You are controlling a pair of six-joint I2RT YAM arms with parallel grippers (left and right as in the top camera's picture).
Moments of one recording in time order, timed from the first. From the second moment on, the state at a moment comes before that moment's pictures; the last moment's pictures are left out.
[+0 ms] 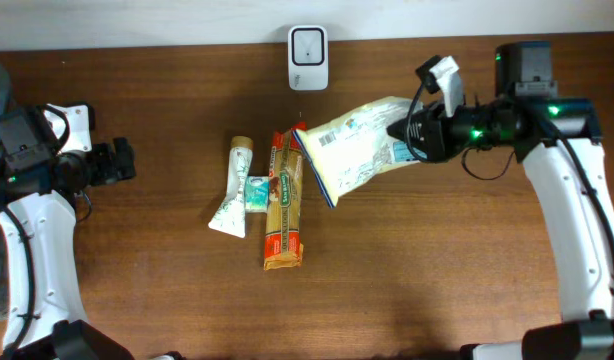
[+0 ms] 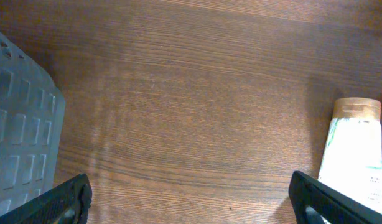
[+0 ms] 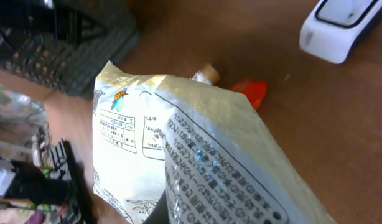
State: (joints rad) left arm 0.40 1.52 1.27 -0.69 0.20 0.21; right arm -0.01 1.58 1.58 -1.04 -0.92 -0.37
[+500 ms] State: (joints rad) left arm 0.40 1.52 1.27 -0.69 0.20 0.21; right arm 0.26 1.57 1.79 -0.69 -0.08 -0.16
